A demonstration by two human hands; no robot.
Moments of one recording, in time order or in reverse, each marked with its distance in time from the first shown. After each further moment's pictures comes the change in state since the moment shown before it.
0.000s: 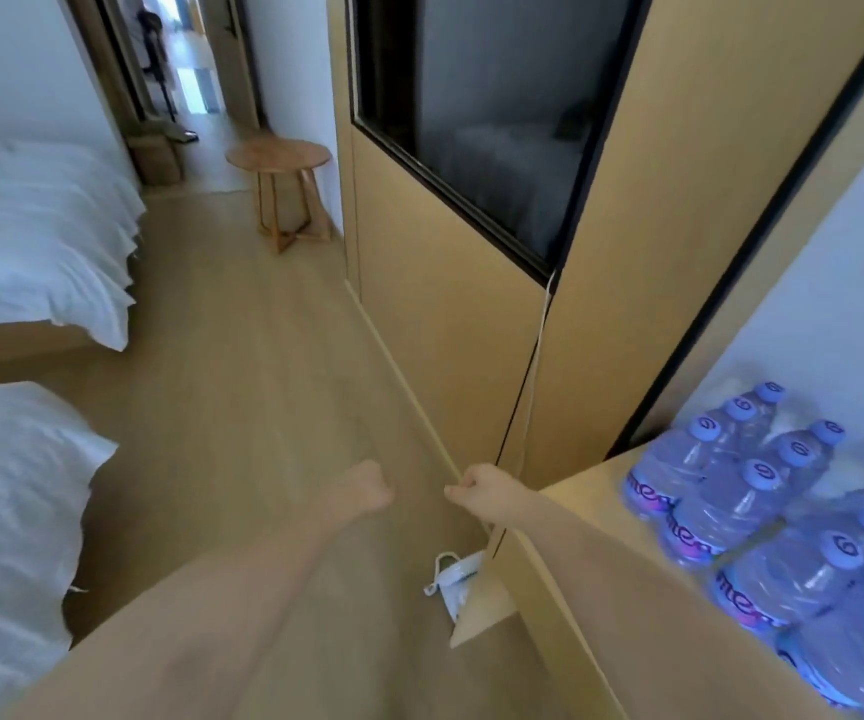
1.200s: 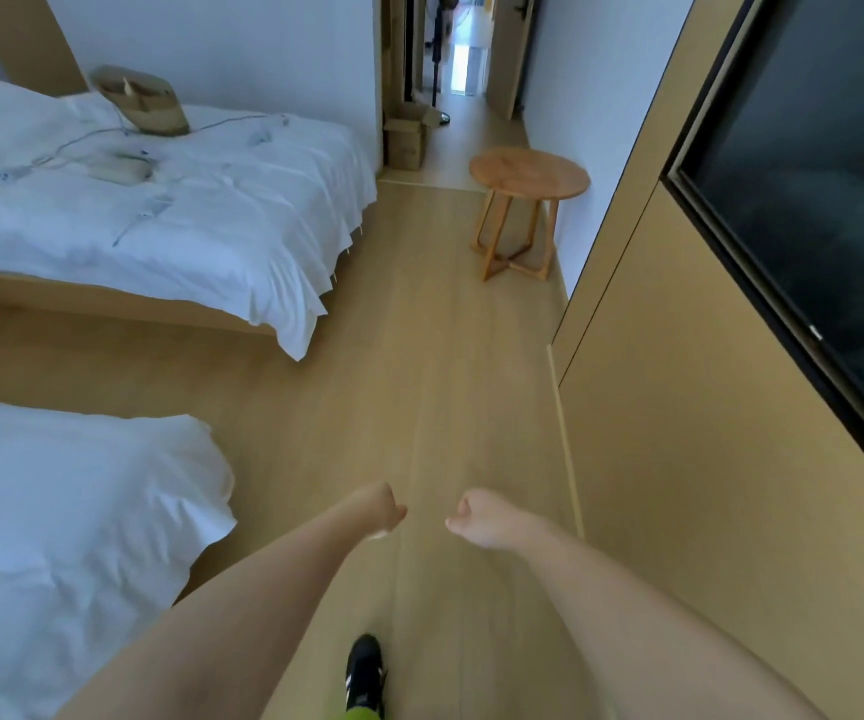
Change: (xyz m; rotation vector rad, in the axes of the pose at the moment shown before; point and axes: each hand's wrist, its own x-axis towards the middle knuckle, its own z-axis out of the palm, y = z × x) left_hand 0.404 -0.246 -0.342 -0.167 0.010 -0.450; right_hand 0.556 -0.406 -0.063 -0.492 -0.384 -0.281
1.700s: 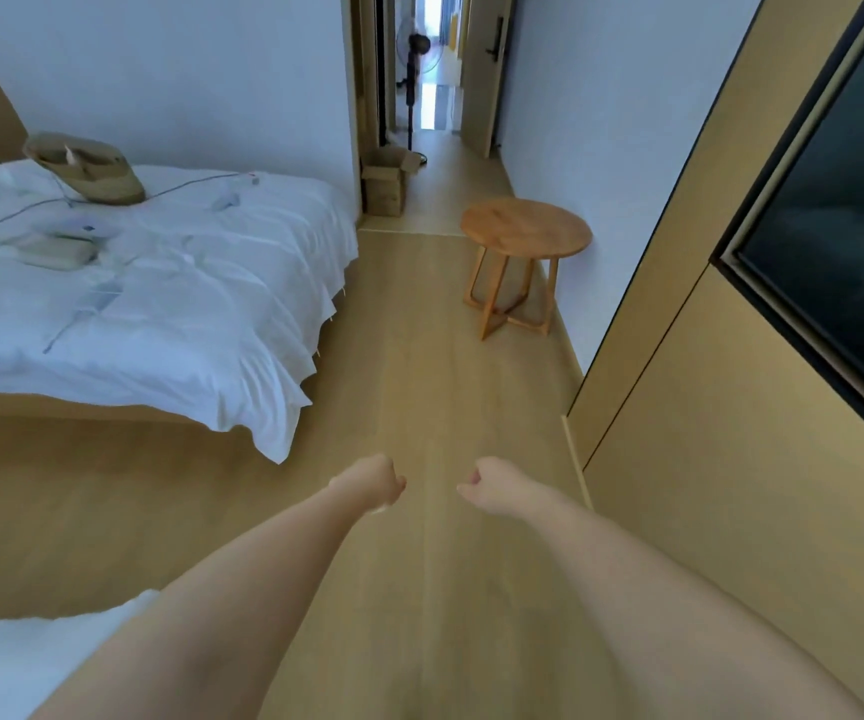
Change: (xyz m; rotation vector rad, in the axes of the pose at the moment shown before) left_hand 0.261 0.009 -0.269 0.001 0.106 0.081; right_hand 0.247 -0.105 -0.254 -0.005 0.223 0.023
